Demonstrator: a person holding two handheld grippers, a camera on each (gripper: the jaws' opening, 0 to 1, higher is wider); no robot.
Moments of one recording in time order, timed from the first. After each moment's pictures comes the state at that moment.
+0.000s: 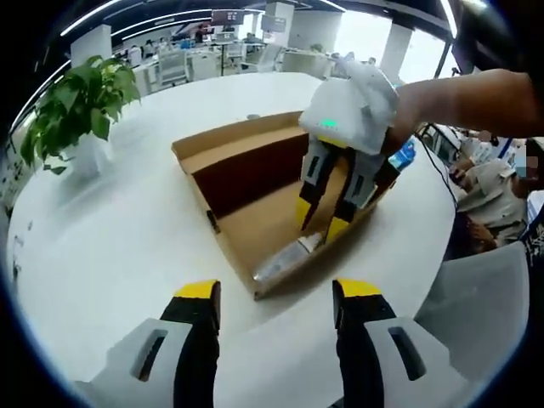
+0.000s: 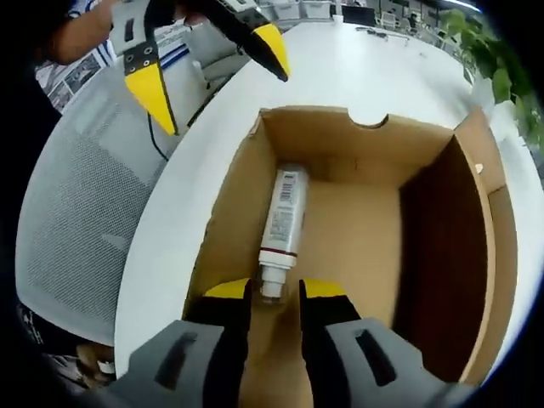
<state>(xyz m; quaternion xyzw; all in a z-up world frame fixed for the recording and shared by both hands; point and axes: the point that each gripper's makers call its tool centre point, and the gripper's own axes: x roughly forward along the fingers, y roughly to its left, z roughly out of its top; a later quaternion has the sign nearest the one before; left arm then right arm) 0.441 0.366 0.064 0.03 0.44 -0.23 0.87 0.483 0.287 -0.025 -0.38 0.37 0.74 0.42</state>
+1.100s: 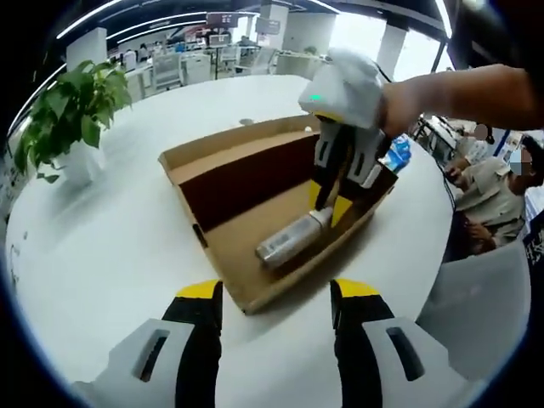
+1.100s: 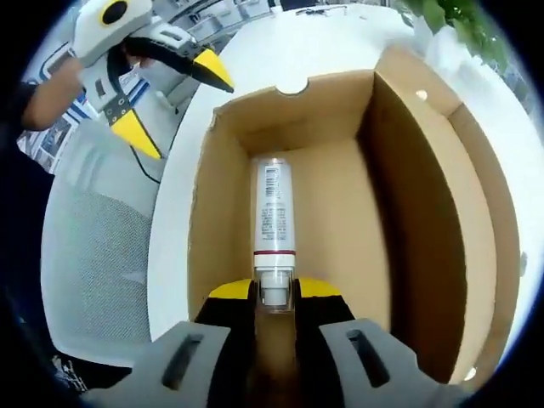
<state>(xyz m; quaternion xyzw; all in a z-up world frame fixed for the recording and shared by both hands) 0.459 0.348 0.066 0.05 0.42 -0.25 0.87 0.498 0.243 0.007 -0.30 0.48 0.67 0.48</state>
